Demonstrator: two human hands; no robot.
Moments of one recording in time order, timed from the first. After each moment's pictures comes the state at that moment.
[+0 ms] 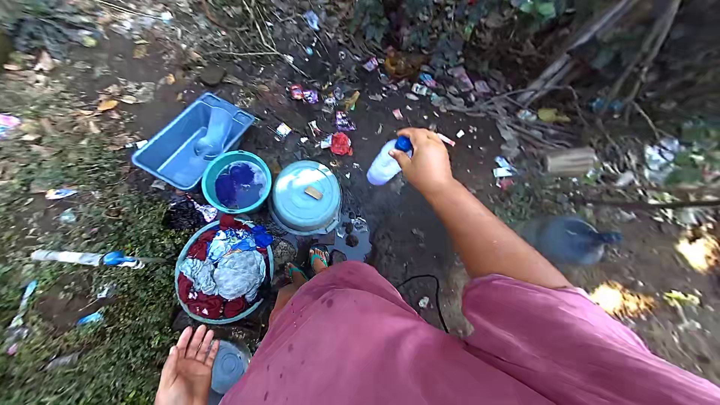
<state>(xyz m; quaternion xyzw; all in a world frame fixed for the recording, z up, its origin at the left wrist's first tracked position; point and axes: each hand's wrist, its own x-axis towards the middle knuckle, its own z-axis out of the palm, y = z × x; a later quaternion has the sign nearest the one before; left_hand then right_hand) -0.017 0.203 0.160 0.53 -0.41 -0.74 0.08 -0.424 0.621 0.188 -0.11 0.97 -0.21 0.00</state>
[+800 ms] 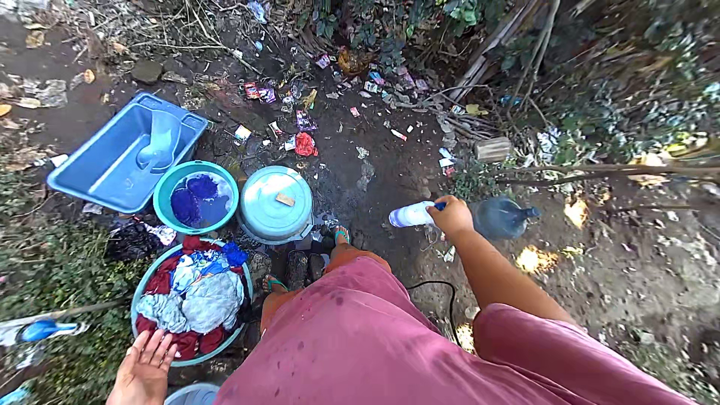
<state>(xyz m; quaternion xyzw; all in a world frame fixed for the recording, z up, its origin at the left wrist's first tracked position) -0.112 0.122 0.093 0.56 -0.47 -0.68 0.03 -0.348 0.738 0.144 0.32 0.92 -0.11 0.19</state>
